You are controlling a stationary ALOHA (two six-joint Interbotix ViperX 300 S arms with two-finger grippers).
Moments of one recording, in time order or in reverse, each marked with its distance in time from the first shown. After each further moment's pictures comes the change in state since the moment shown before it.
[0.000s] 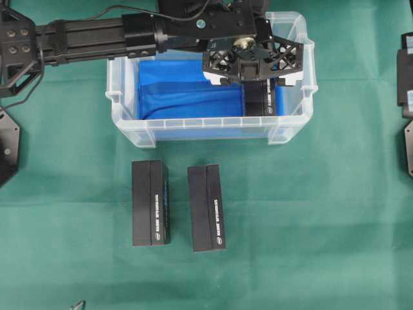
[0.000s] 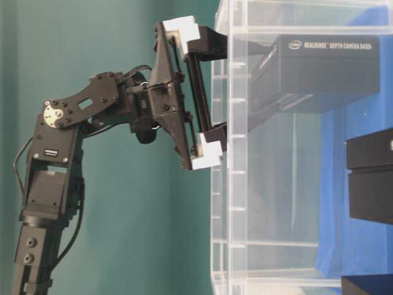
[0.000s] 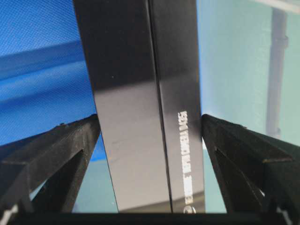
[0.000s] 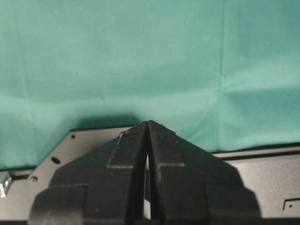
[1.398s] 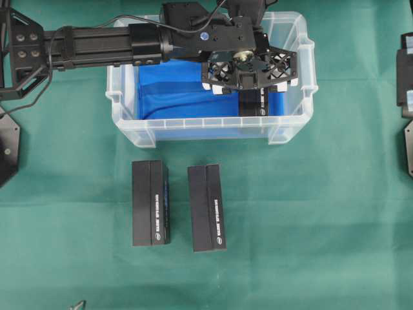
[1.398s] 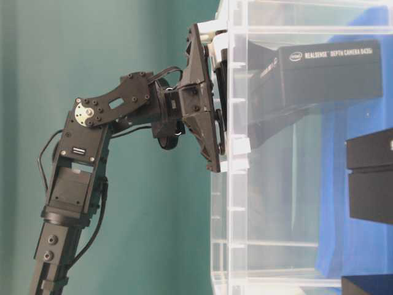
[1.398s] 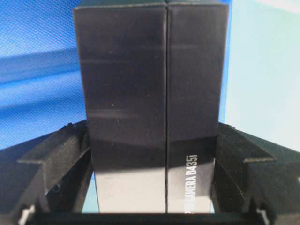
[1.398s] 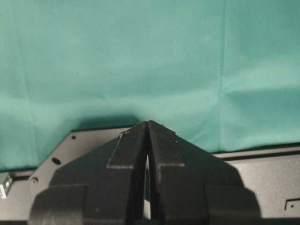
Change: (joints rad) left arm -0.009 0.017 0.061 -0.005 -0.044 -0.075; right arm -0.002 0.000 0.003 0.000 -0.003 0.006
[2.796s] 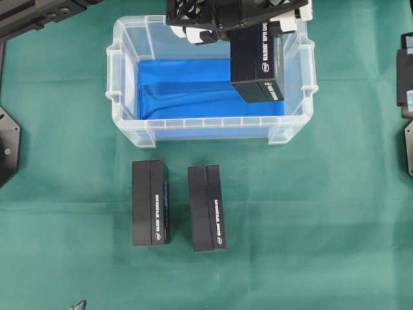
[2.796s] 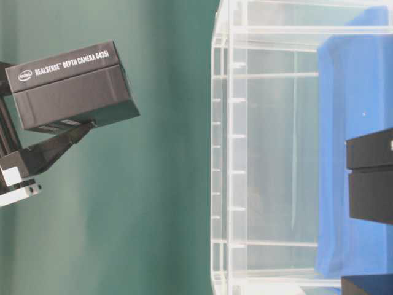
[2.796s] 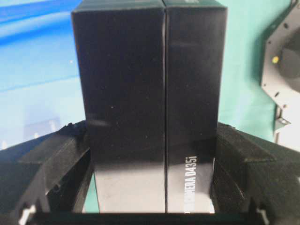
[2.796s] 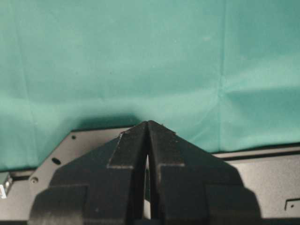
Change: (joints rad) left arm -0.018 -0.183 -0.431 0.017 0.420 0.017; right arm 0.000 0.000 0.000 0.000 0.002 0.000
